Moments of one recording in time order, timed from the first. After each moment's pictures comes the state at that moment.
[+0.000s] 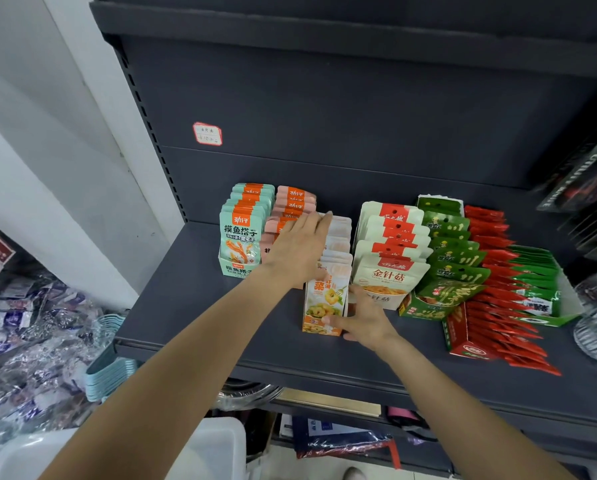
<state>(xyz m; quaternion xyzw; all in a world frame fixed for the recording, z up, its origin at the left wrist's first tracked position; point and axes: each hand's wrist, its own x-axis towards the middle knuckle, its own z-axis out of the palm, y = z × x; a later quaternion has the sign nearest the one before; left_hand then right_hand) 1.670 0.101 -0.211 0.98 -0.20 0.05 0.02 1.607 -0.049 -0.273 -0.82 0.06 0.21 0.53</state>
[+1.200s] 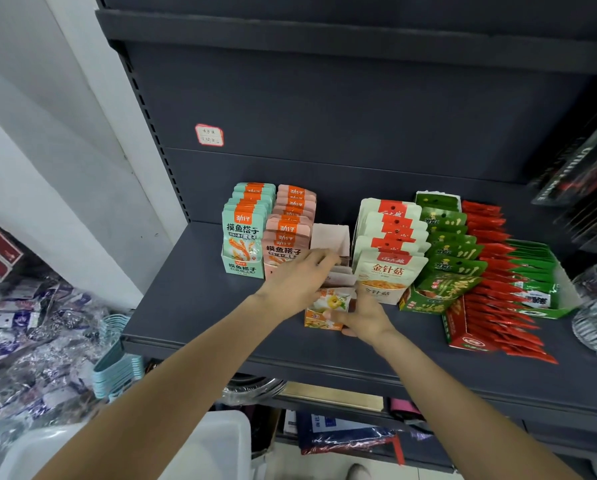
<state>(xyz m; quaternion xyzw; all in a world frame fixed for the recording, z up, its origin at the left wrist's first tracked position) 1.623 0.106 -0.221 0.96 -0.27 0.00 0.08 1.607 -0.046 -0.284 -0.83 0.09 0.19 0.52</state>
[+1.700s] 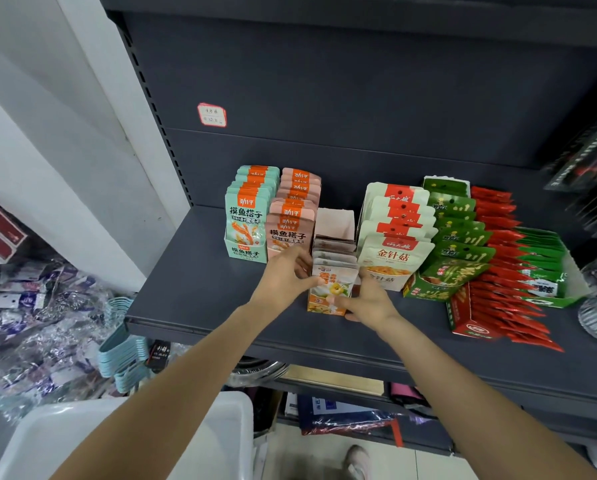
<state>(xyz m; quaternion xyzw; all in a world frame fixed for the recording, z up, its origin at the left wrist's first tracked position) 1.606 0.122 -0.253 0.88 -0.03 -0.02 0.46 1.606 -0.046 -0.282 -0.83 0.09 0.19 0.52</state>
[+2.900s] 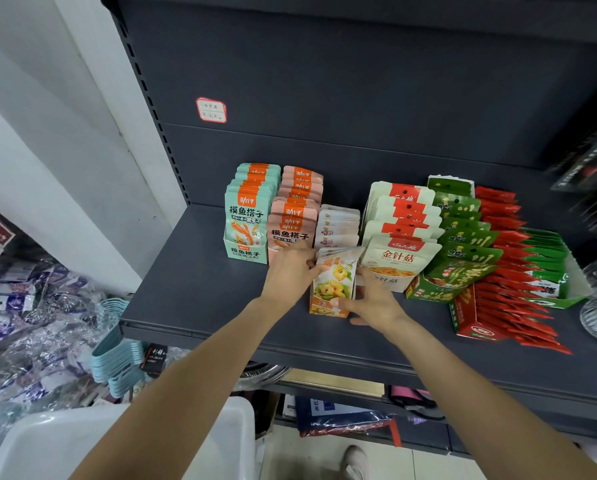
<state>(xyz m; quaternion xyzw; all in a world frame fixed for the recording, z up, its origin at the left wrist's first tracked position) 1.631 0.116 -0.269 0.94 -0.09 0.06 0.34 1.602 -0.044 -0.267 -0.82 0.09 0.21 0.53</state>
